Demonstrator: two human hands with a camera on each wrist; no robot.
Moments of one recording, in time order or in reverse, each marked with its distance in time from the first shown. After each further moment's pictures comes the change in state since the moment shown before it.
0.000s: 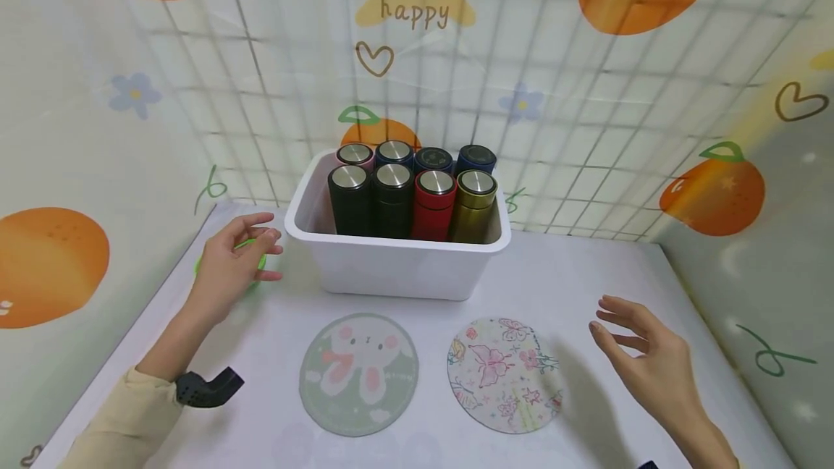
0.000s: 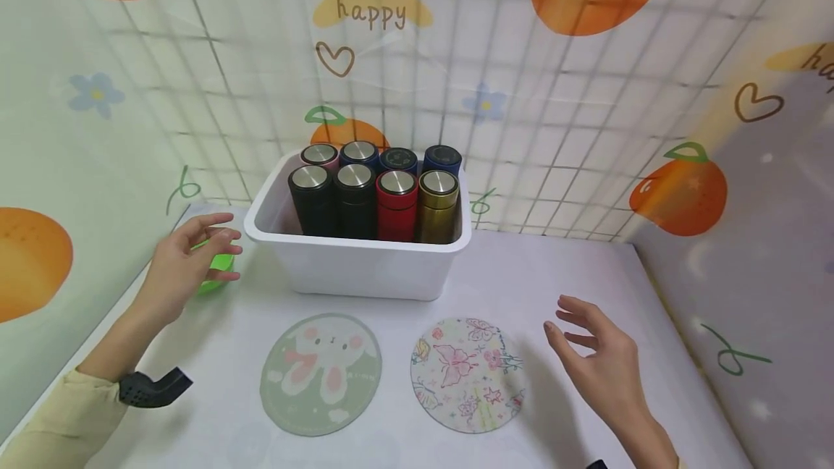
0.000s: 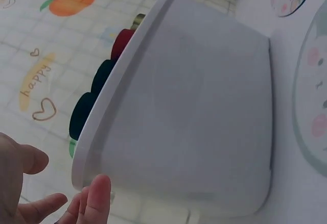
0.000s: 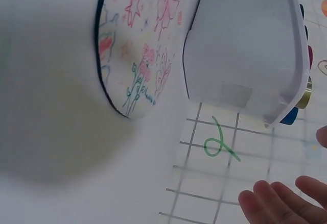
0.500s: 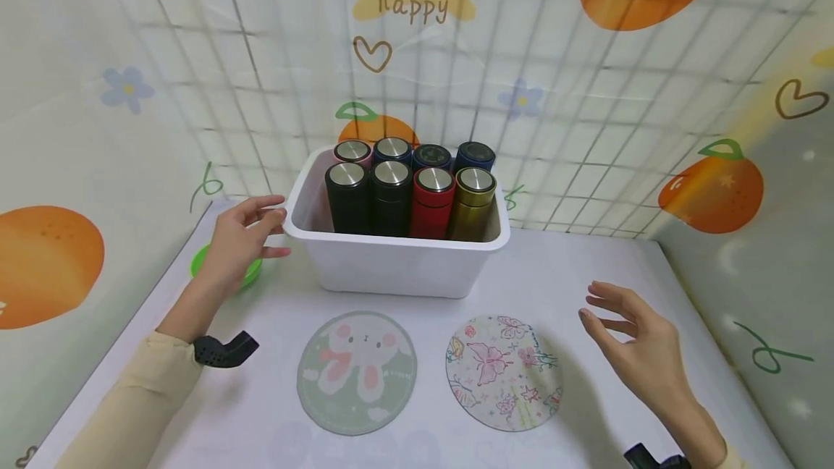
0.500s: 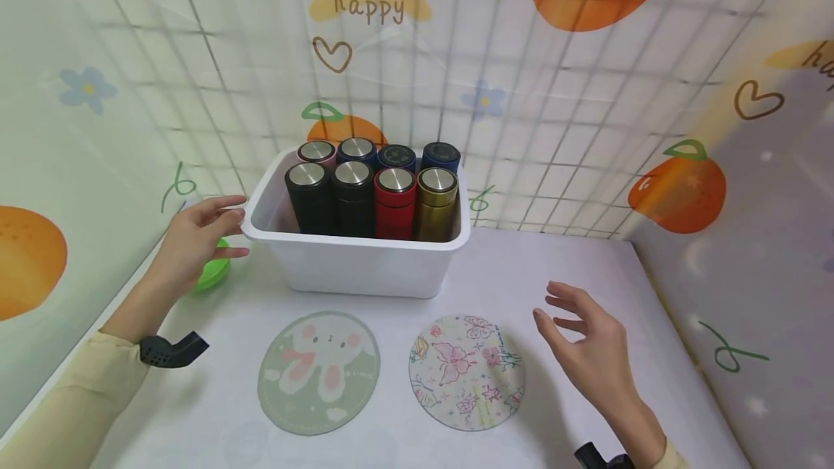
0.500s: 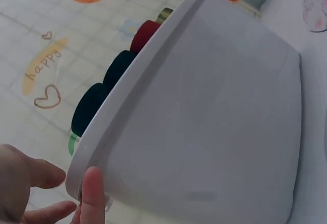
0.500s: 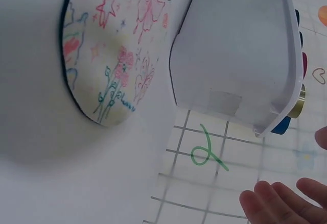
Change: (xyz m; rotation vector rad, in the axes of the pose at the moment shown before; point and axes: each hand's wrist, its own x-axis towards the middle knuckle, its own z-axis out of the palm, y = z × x) left_hand 0.037 0.005 0.007 -0.093 -0.004 -0.156; right_hand 0.017 -0.014 0.007 0.017 0.015 -0.095
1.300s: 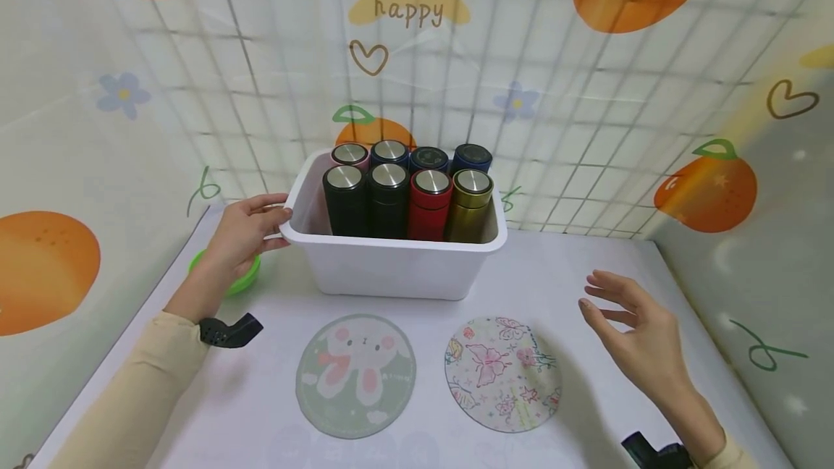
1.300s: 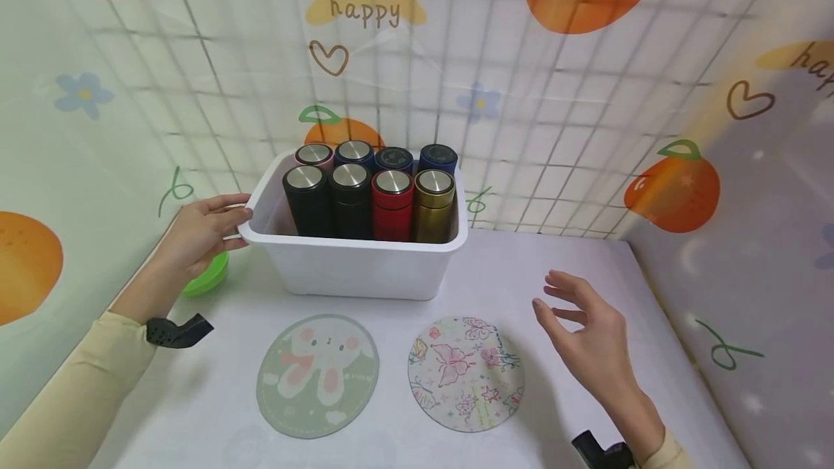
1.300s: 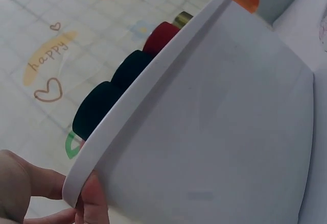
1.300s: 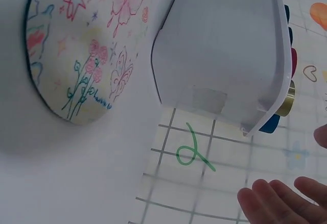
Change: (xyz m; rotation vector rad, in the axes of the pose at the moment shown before) left_hand 0.023 0.006 0.002 -0.075 -0.064 -0.139; right_hand 0.011 -0.004 -0.003 0.033 0.016 -0.015
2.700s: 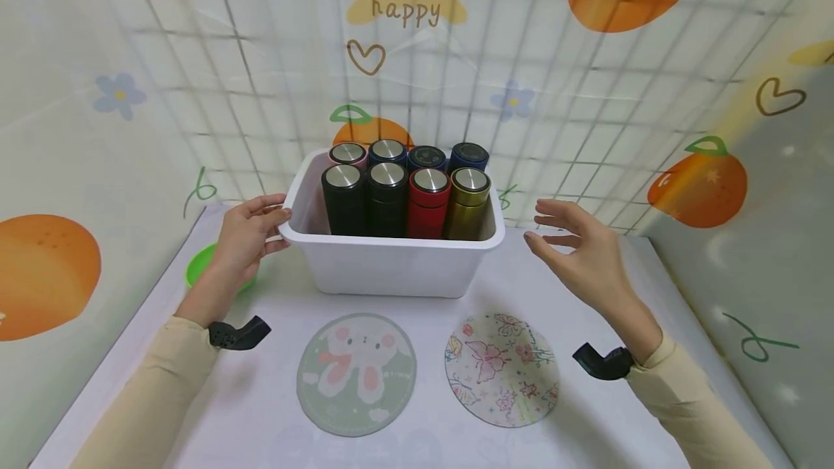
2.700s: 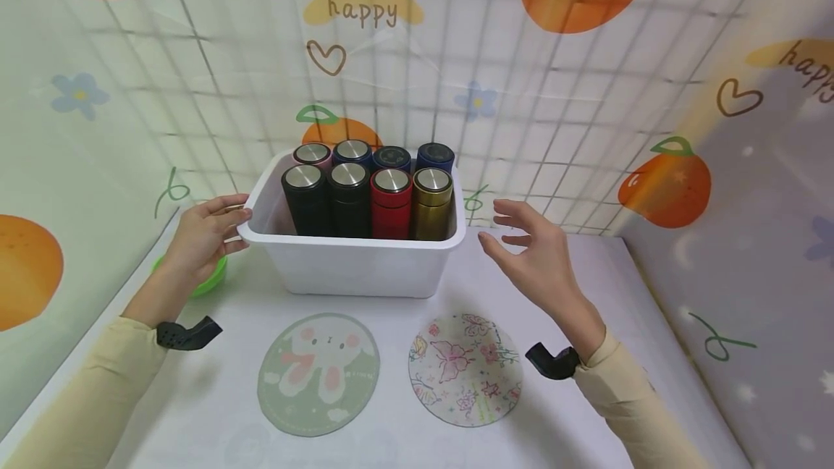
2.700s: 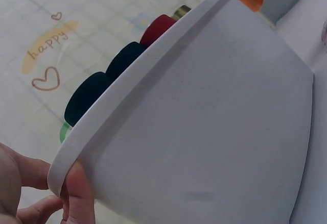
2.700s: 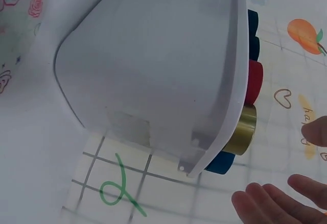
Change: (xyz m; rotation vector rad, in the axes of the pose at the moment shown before) left_hand 0.001 -0.010 0.004 -0.194 0.030 0.048; right_hand 0.089 -0.040 0.036 0.020 -0.080 -0.103
